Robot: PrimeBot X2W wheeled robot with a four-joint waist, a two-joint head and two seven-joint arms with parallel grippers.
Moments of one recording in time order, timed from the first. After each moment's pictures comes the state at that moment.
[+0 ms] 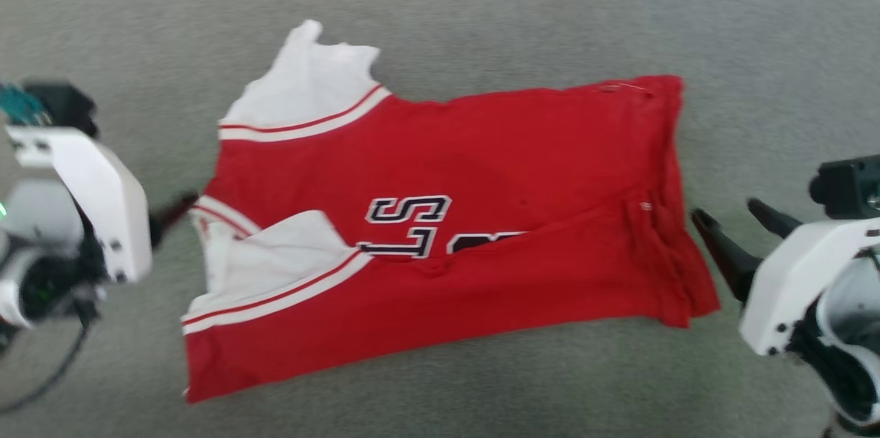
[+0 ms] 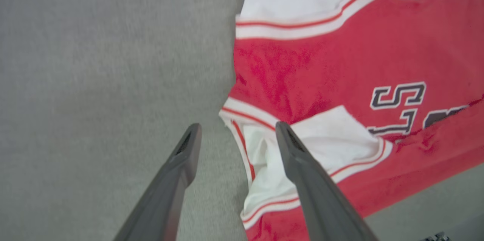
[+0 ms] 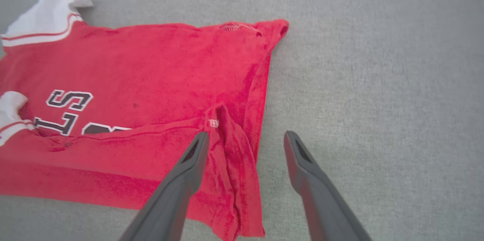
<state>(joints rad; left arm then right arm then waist) -0.81 1.07 -0.96 -0.04 -1.38 0.37 0.54 -0.16 -0.16 -0.09 -0.33 0.36 0.13 0.90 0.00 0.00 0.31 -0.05</state>
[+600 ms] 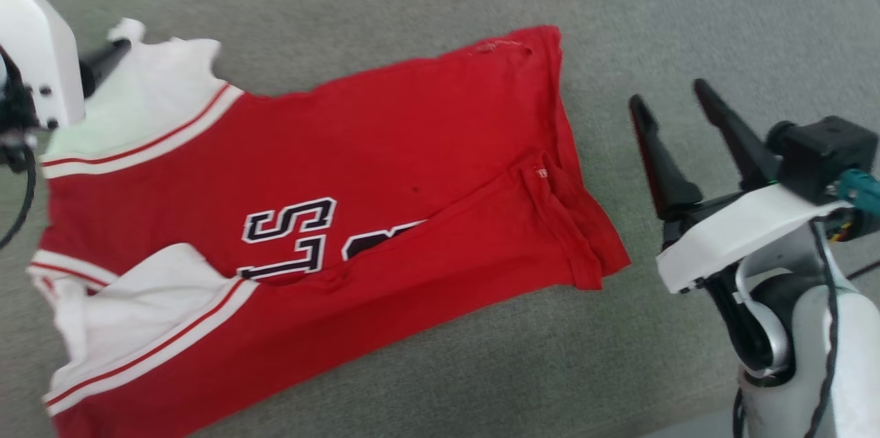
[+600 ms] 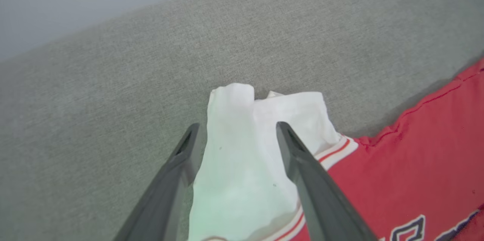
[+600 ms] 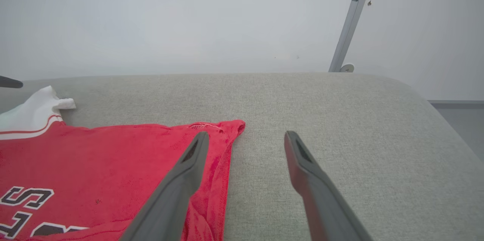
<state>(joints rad) -1.15 0.93 -0.96 0.37 -1.21 0.13 0.59 -0.30 -0.06 0.06 -0.20 0.23 0.13 0.31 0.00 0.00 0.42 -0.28</state>
